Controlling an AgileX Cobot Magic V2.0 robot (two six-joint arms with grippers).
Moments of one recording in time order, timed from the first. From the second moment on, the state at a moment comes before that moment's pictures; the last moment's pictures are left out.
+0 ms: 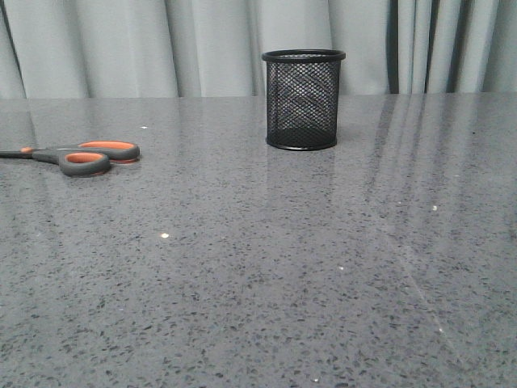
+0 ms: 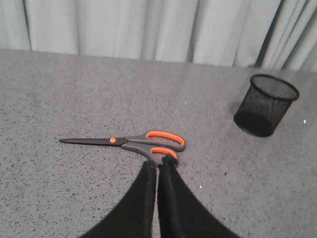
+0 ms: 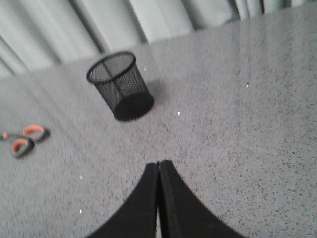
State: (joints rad) left arm -0.04 0.43 -0.65 -0.40 0.64 0.21; right arm 0.04 0.40 -0.57 0.40 0.59 -0.09
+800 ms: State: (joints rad) left arm -0.04 0.64 -0.81 -0.42 0.85 0.34; right arm 0.04 0.76 -0.86 0.55 0.82 -0.39
